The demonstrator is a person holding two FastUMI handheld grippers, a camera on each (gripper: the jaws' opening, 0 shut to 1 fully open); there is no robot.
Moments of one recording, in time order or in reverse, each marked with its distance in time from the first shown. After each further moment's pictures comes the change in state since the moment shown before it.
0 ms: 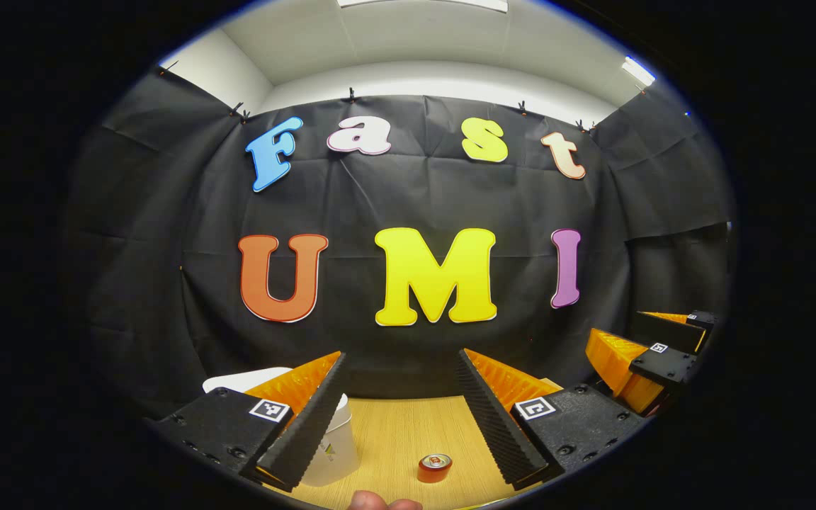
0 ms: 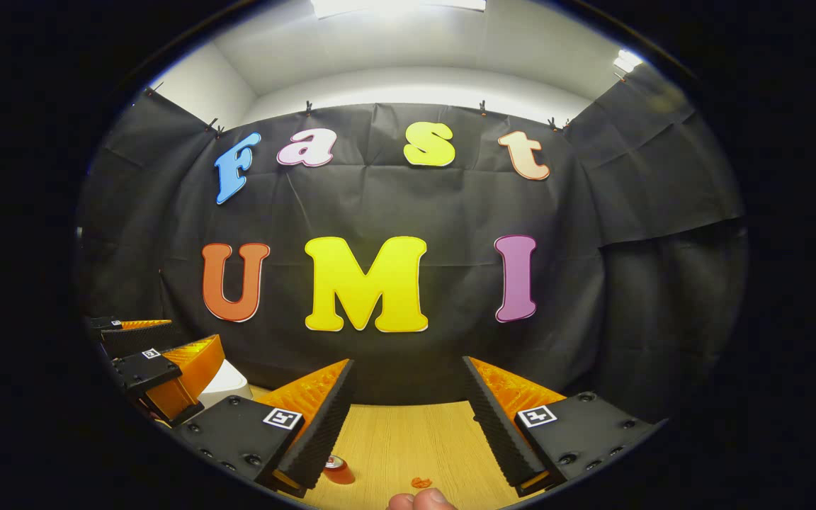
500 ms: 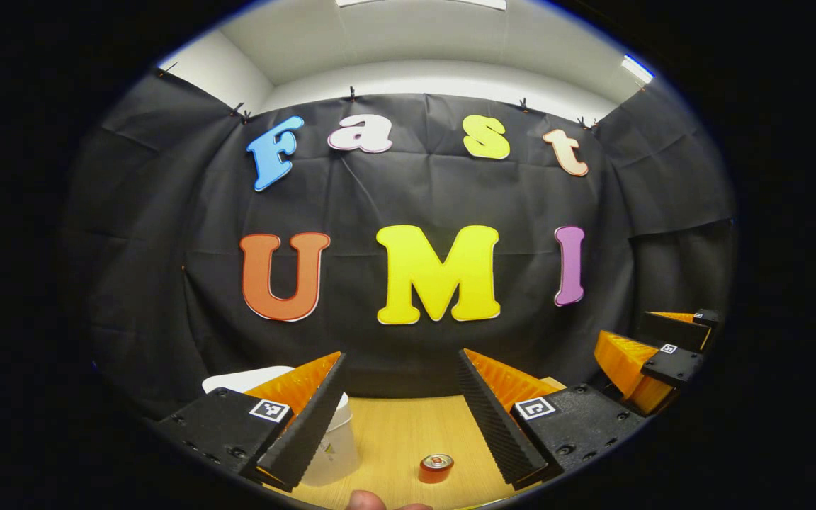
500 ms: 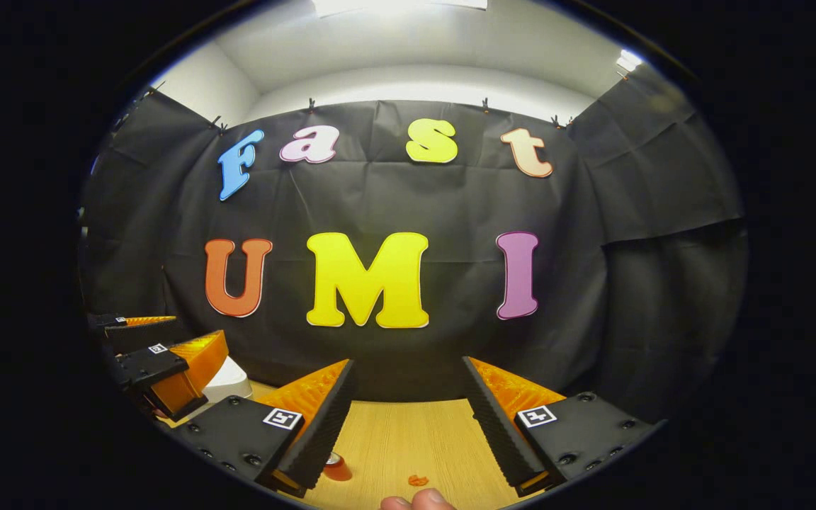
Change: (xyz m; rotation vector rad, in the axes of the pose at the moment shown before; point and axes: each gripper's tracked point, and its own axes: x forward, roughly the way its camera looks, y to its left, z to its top) left arm 0.005 0.007 0.002 0.008 -0.011 0.044; right arm 0.003 -0.001 -0.006 -0.004 0.016 0.025
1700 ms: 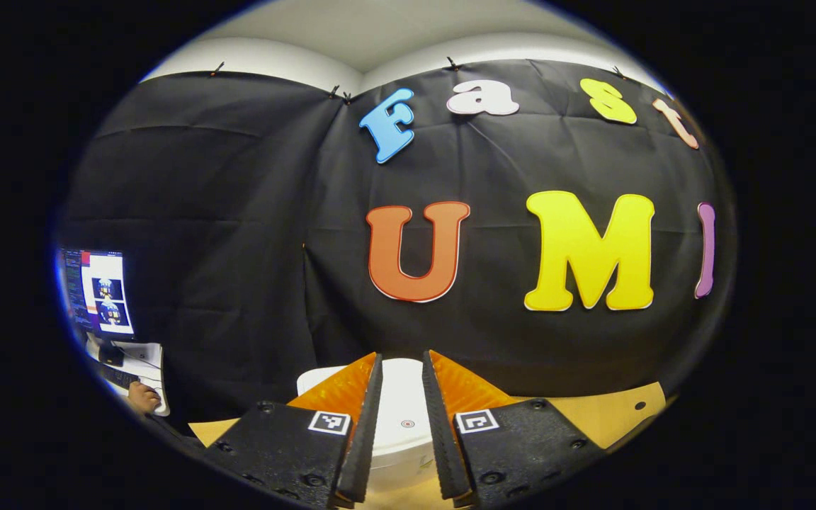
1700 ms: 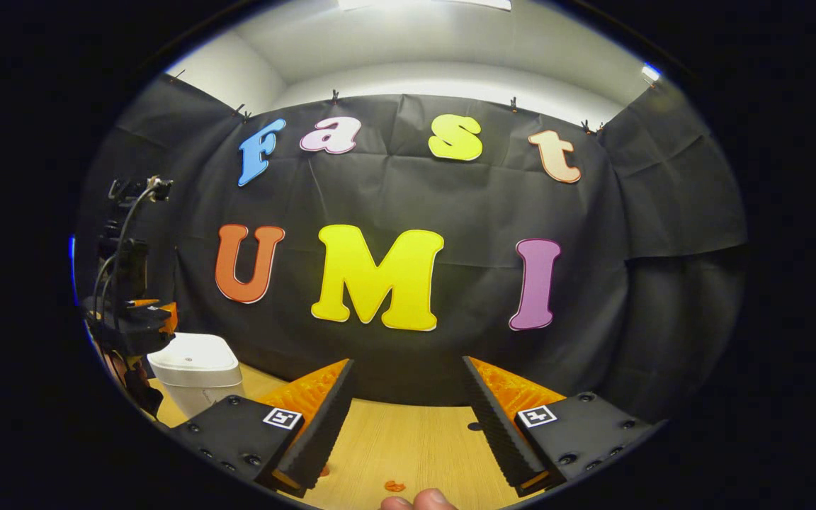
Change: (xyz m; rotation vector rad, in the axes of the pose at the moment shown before) left arm 0.050 0.142 -0.054 -0.011 0.129 0.545; right arm 0.029 -0.017 0.001 -0.079 0.019 0.080
